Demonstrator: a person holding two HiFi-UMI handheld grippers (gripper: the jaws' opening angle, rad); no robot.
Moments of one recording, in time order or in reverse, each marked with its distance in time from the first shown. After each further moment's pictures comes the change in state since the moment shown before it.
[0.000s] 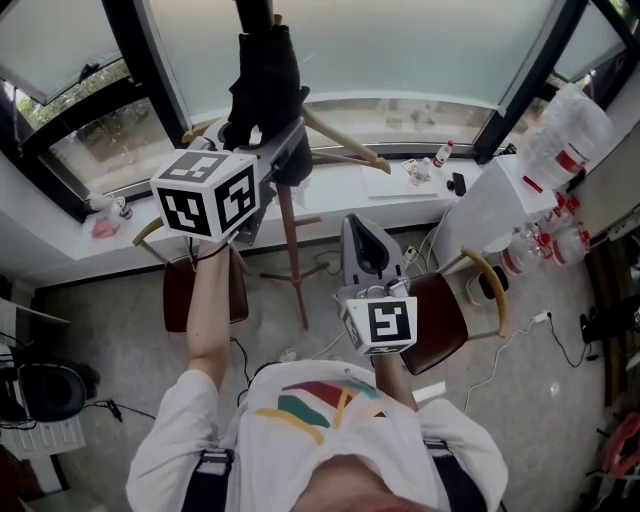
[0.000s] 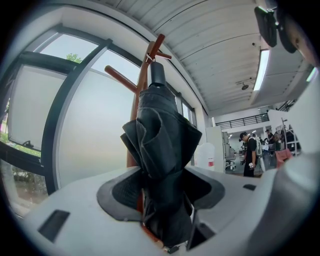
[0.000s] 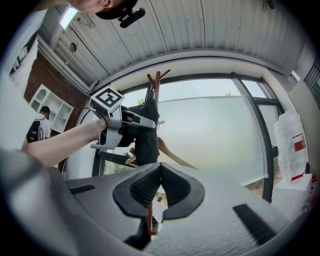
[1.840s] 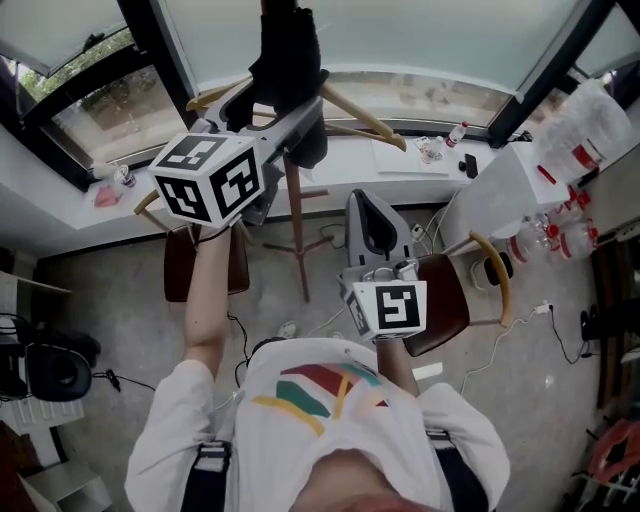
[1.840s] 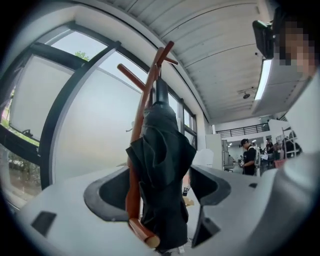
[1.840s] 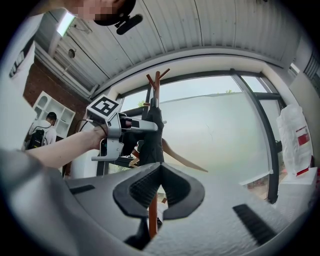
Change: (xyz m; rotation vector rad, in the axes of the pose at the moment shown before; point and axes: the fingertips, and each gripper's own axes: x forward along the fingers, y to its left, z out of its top) left arm -0.001 -0.003 -0.011 -0.069 -0.070 -0.012; right arm 0.002 0.002 0.002 0.040 -0.013 0.040
